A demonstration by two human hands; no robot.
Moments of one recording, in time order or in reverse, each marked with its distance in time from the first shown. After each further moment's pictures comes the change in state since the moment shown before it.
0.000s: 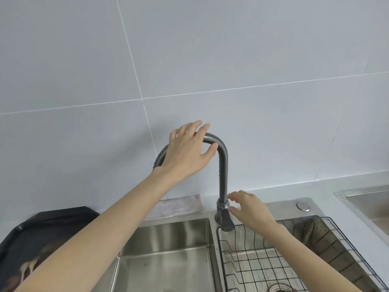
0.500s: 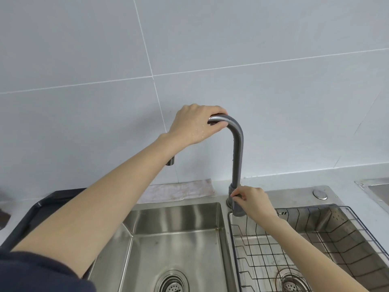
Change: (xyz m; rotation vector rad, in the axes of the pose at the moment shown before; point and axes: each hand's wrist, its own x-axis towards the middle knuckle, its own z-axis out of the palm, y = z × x) left_hand 0.026 -0.022 -0.008 -0.024 -0.073 0.062; right_hand 0.014 0.003 0.042 0.185 0.026 0.079
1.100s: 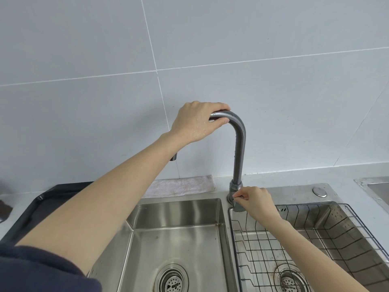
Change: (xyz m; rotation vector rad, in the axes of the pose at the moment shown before) left_hand -0.005 -0.004 0.003 -0.058 0.058 0.013; right_hand -0.011 -0.001 0.000 0.039 0.013 0.024
